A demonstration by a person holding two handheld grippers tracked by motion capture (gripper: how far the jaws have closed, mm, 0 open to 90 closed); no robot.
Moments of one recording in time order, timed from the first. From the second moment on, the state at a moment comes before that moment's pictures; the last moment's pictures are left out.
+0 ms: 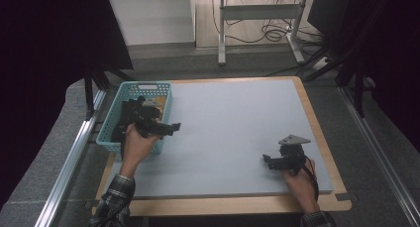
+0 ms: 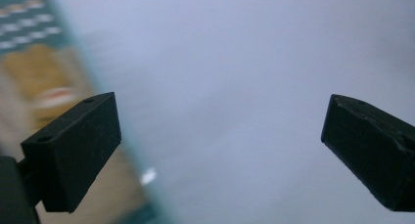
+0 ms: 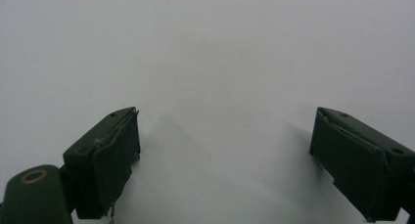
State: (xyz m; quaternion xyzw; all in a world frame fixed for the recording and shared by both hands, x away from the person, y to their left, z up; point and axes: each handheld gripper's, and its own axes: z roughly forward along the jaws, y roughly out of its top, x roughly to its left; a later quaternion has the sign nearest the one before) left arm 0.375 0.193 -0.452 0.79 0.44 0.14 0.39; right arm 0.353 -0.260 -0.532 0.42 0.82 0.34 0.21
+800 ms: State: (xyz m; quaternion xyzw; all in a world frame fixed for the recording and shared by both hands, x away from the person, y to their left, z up) left arm 0.320 0.114 -0.547 0.85 0.38 0.14 0.35; right arm 0.353 -0.260 -0.532 0.42 0.81 0.34 0.21
